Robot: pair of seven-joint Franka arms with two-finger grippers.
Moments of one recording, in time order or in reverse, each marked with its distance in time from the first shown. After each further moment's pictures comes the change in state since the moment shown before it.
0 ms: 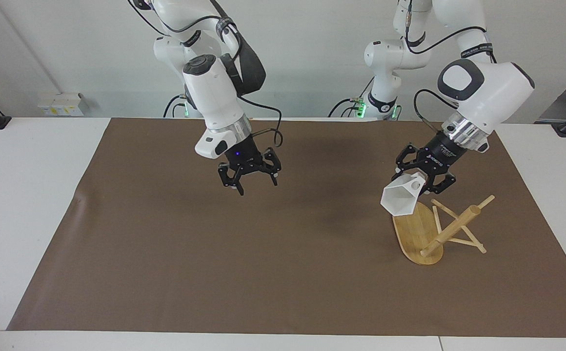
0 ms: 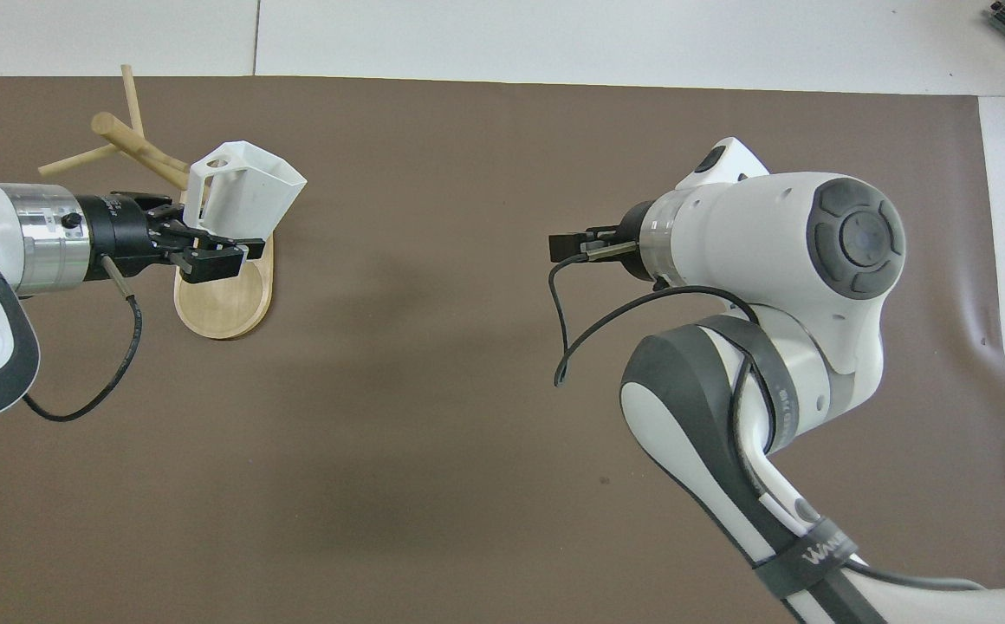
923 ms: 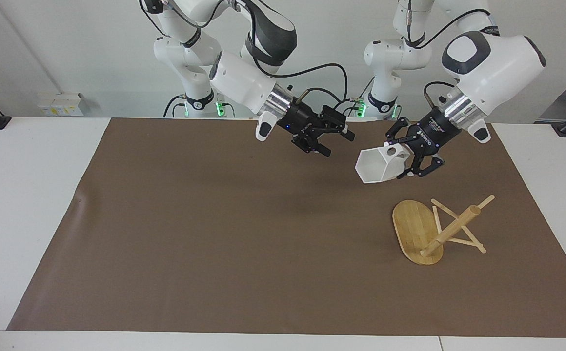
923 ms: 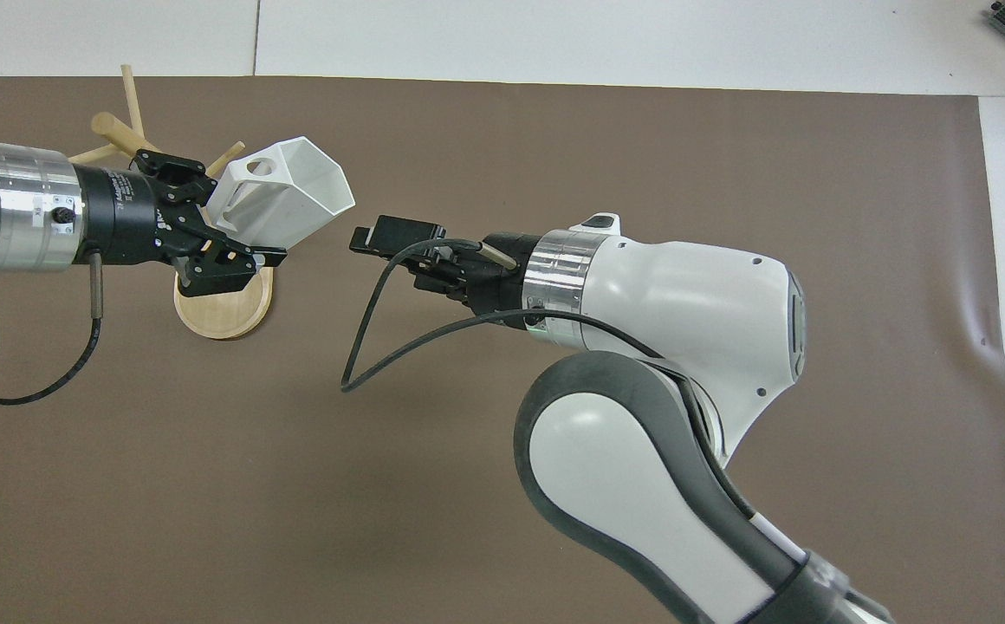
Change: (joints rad) left arm -0.038 -0.004 -0.006 0.153 -0.001 -0.196 0.256; right arm 0.003 0.041 0.266 0.027 0.870 0.325 0.035
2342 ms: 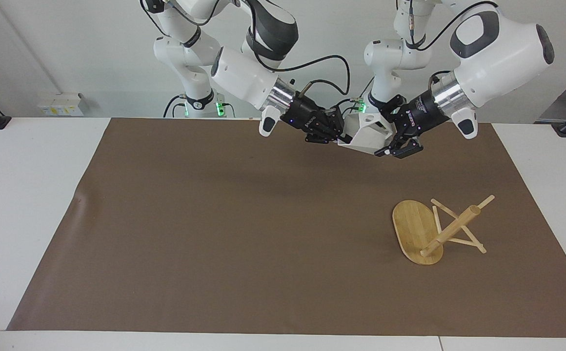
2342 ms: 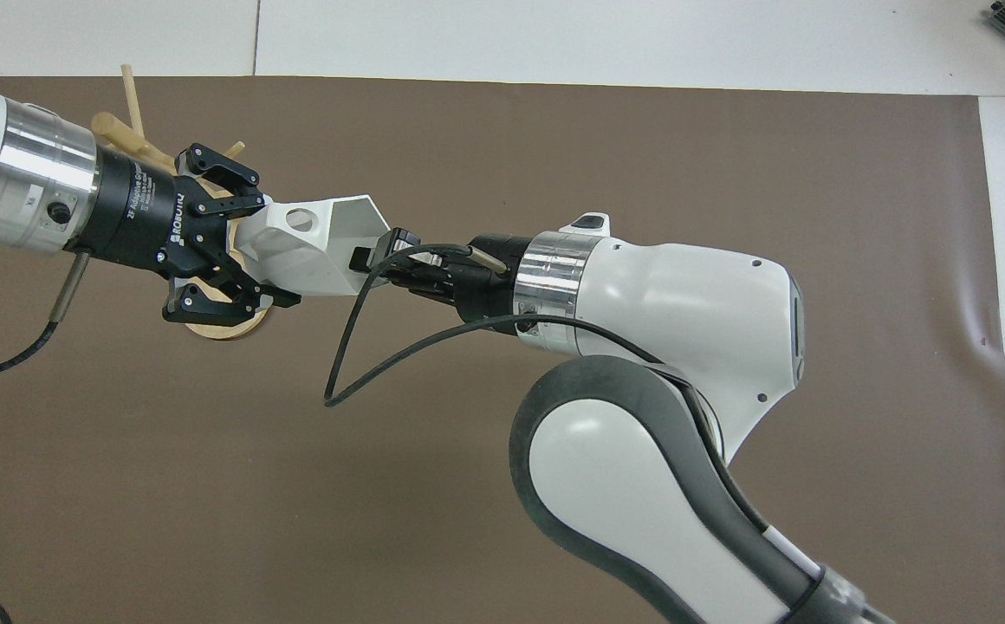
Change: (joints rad) left arm -0.014 0.083 -0.012 0.263 0.003 -0.399 0.282; right arm 0.002 -0.007 0.026 0.031 0.093 -0.014 -0.032
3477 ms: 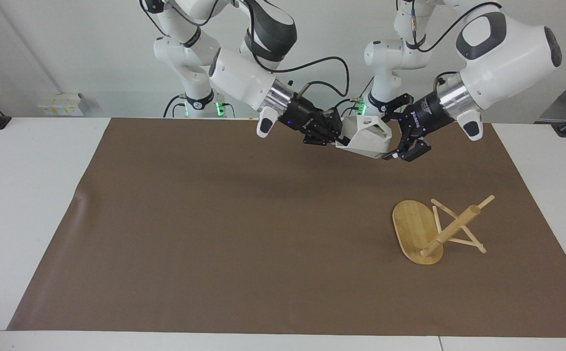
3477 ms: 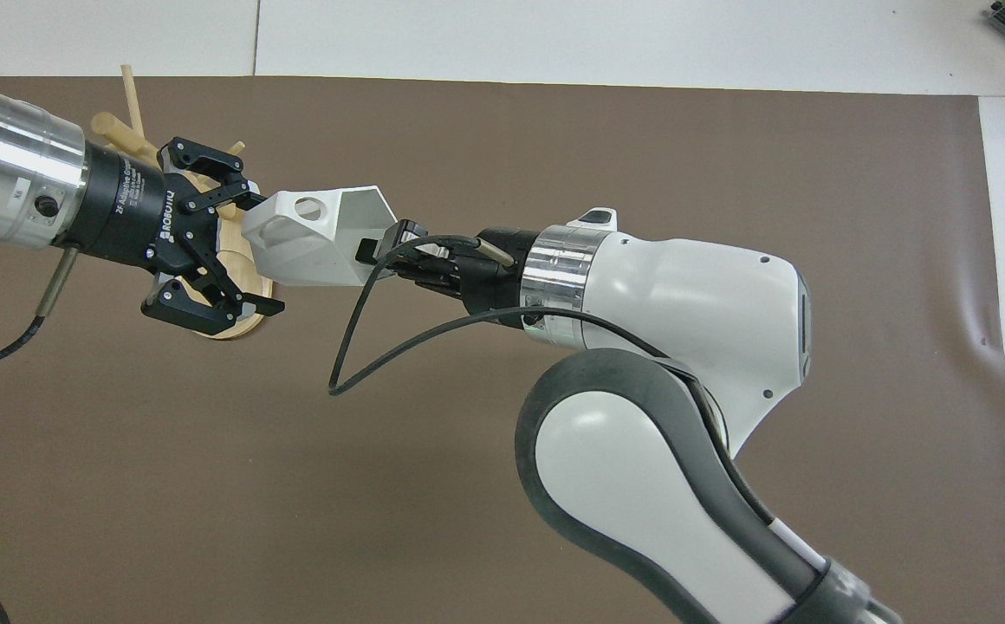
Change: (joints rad) left arm 0.017 0.015 -0.007 0.019 0.000 -0.030 -0.006; right arm -0.001 0.003 -0.007 0.002 0.000 0.009 0.000
